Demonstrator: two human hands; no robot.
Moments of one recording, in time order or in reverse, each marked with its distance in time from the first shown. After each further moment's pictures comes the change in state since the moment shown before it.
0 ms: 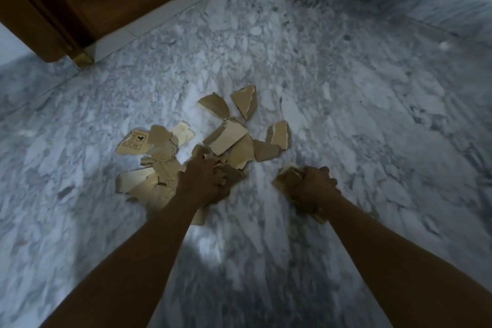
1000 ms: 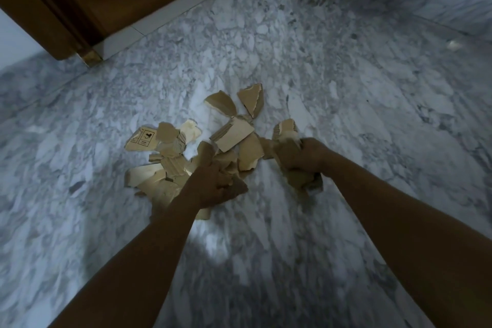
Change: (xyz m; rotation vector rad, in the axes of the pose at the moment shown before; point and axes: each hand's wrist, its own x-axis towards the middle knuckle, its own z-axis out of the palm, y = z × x) left_hand -0.016 -0.018 0.000 -0.018 0.044 0.407; right_hand 0.024 -0.043 -0.038 0.143 -0.060 -0.237
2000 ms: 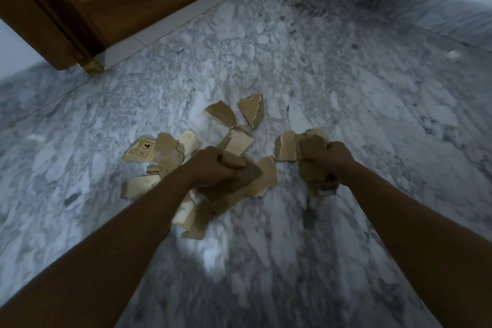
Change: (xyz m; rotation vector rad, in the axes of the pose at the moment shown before) left_hand 0.052 0.000 -0.054 -0.414 -0.188 -0.242; right_hand 0.018 0.031 -0.027 0.375 0.237 0.165
